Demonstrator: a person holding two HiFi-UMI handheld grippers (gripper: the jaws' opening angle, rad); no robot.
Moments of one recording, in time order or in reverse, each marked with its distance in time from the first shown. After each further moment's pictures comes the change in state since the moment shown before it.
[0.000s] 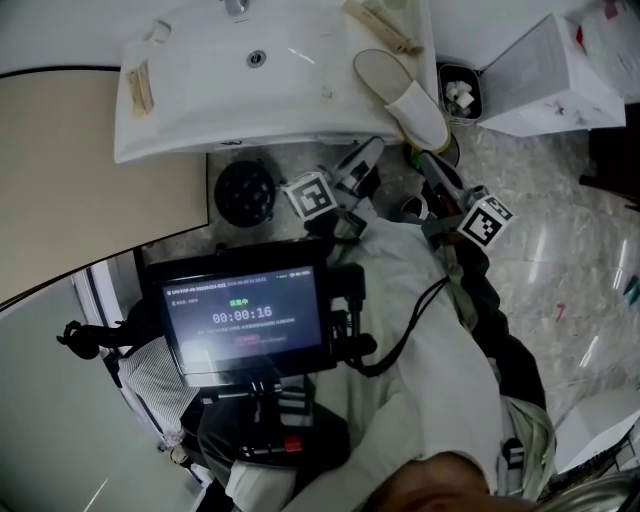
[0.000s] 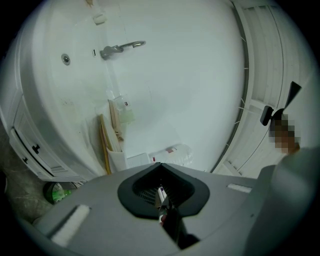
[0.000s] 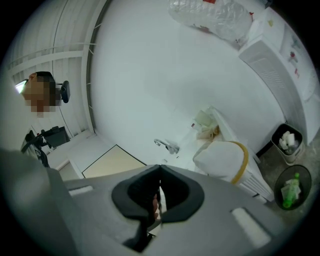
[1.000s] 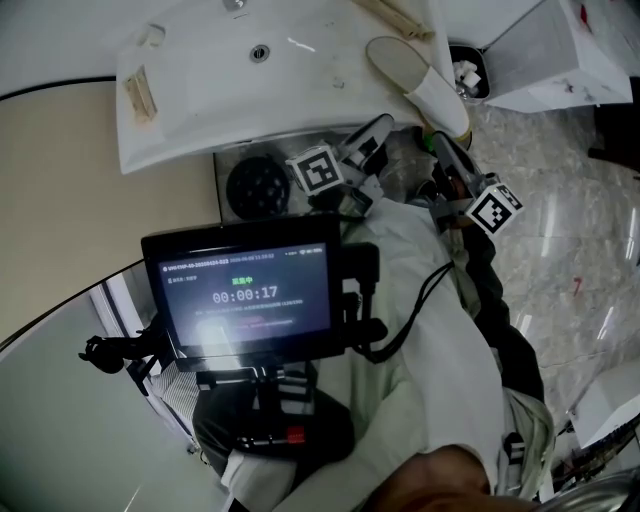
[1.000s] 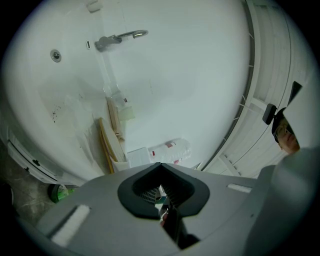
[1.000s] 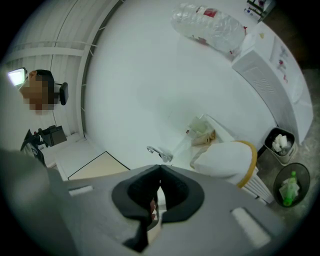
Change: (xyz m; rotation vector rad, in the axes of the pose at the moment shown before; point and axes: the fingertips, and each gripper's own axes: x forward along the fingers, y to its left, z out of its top) left arm -0.005 0.024 0.040 -0.004 0.133 -0.022; right arm 0.036 0.004 -0.006 -0.012 -0.118 -0.104
